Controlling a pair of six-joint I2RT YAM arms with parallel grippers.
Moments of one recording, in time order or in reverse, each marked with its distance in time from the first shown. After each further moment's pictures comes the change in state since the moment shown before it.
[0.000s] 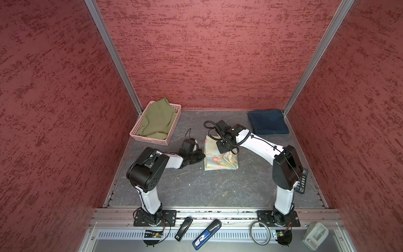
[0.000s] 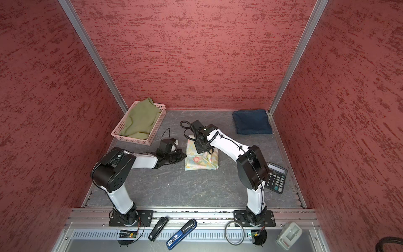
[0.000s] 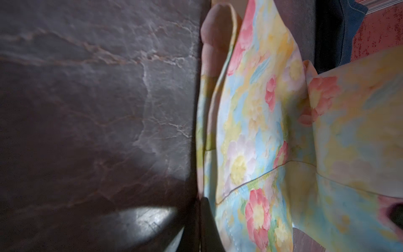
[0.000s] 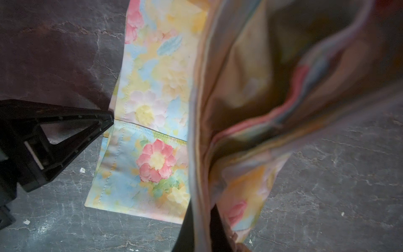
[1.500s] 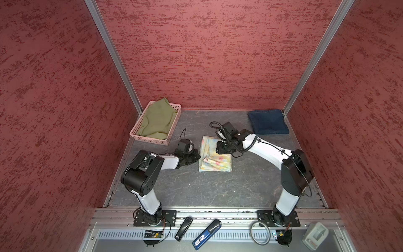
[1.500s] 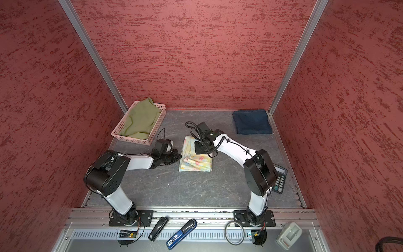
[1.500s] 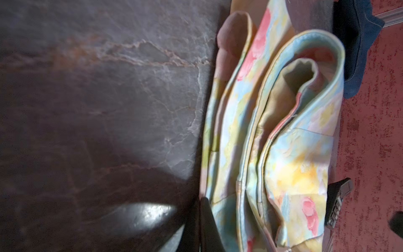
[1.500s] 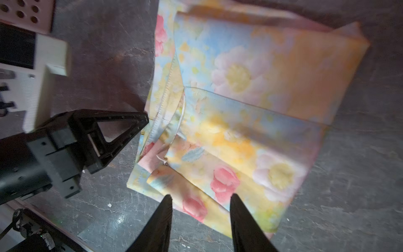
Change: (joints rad) left arm 0.056 -0.066 -0.029 -0.093 -0.006 0.017; right arm -0.022 -0.101 -0.198 0.267 -0.245 0.174
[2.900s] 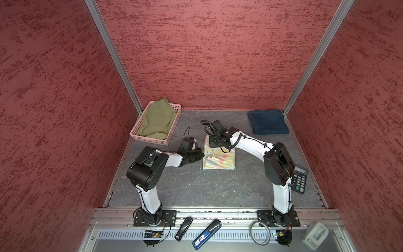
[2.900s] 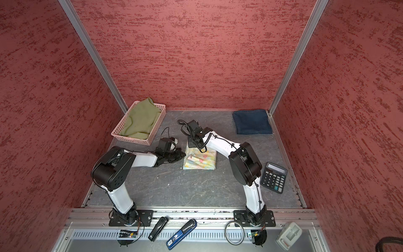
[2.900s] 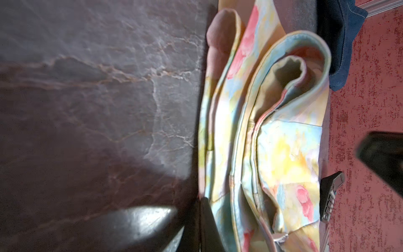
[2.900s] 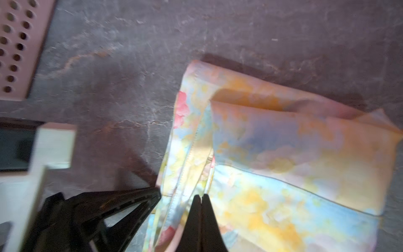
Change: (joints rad) left arm -0.031 0.081 0.051 0.073 0.026 0.006; right arm 0.051 0.160 0.187 0.093 0.212 0.029
